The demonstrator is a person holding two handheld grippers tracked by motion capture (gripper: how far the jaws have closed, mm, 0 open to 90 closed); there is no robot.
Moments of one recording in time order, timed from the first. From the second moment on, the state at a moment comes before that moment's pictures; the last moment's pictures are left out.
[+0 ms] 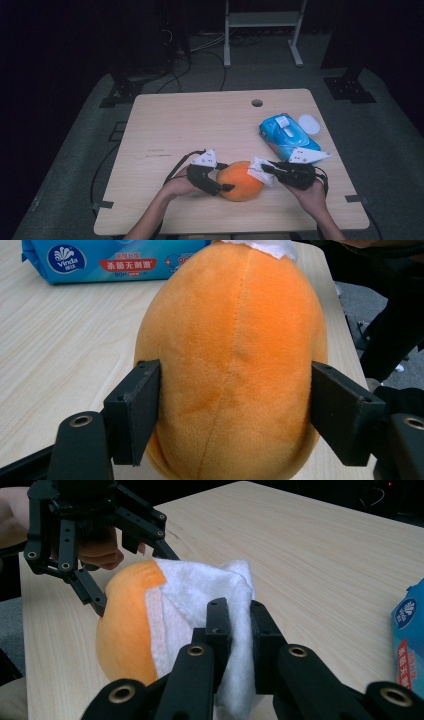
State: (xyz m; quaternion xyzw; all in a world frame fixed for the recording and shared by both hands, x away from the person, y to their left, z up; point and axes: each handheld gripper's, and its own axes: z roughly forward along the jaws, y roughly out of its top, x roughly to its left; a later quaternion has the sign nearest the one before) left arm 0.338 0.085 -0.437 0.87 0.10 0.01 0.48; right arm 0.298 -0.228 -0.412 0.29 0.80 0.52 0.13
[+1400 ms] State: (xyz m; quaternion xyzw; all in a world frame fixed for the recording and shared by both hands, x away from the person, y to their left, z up) left arm 0.332 0.073 -0.434 0.87 0.10 0.02 0.48; right arm 0.289 -0.187 -0.402 0.23 0.82 0.51 0.14
